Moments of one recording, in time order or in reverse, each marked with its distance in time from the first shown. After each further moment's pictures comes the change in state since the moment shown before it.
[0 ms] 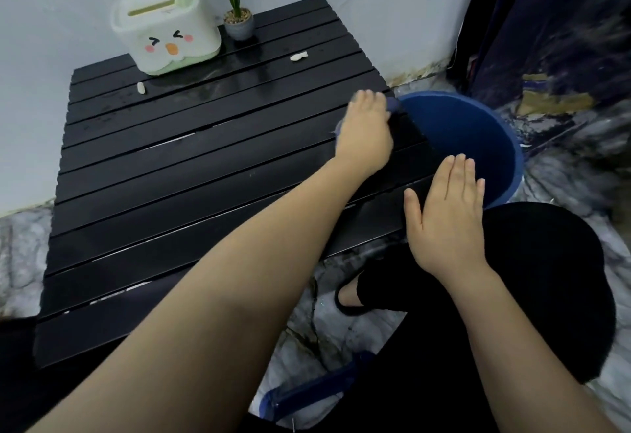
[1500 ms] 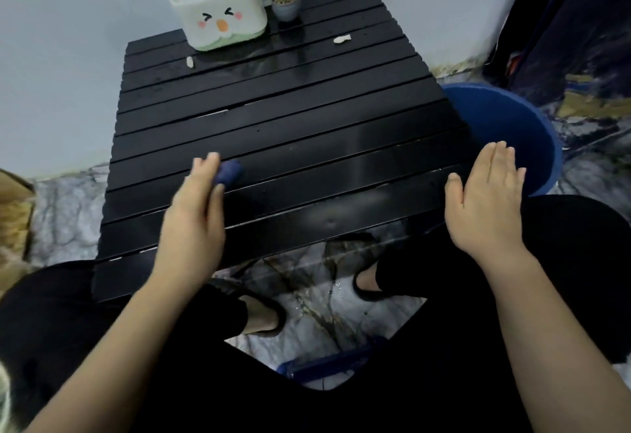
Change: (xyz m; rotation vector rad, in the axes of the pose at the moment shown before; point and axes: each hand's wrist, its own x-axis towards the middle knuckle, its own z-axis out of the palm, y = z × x) left_hand -0.251 -0.145 -0.136 -0.177 0.307 -0.366; right_hand 0.001 0.004 0.002 0.087 0.011 -0.023
